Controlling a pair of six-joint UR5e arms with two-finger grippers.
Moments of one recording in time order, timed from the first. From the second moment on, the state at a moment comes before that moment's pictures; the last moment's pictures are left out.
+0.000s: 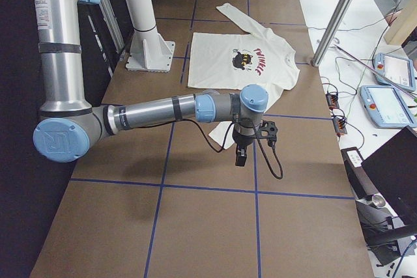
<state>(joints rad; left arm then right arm) -1.51 -1.53 -1.80 -1.70 -2.34 -0.05 1.44 -1.54 1.75 -1.70 2.29 0.17</state>
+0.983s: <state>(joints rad) -1.50 -1.52 -1.82 -1.70 -2.34 -0.05 1.23 -1.55 1.73 -1.43 2.30 0.49</state>
